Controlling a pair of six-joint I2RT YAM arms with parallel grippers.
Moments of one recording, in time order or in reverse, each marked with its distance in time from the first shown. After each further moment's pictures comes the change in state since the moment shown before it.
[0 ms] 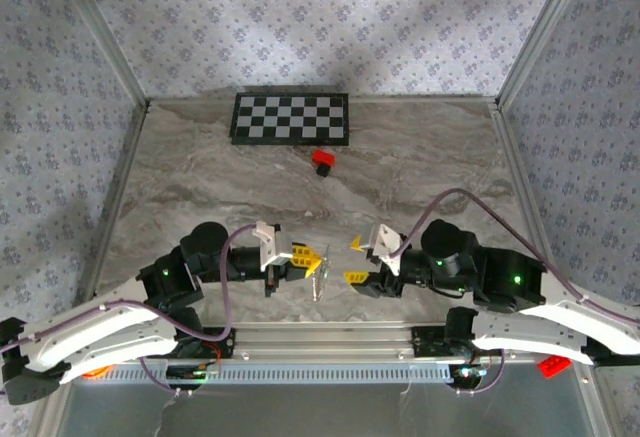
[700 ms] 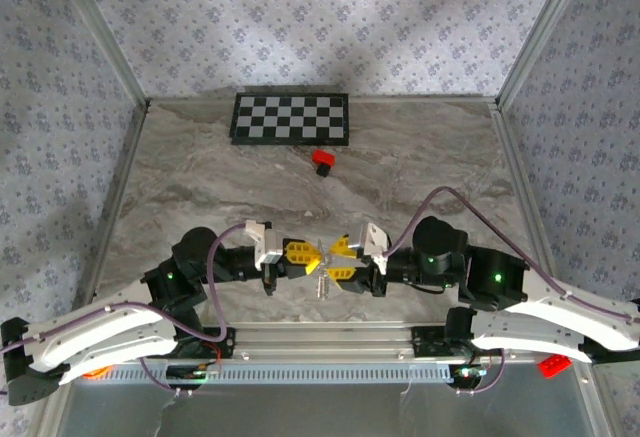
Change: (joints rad) left arm -0.002 -0.013 -0.064 0.231 0.022 -0.073; right arm -0.004 0.039 -0.051 0.216 -0.114 0.009
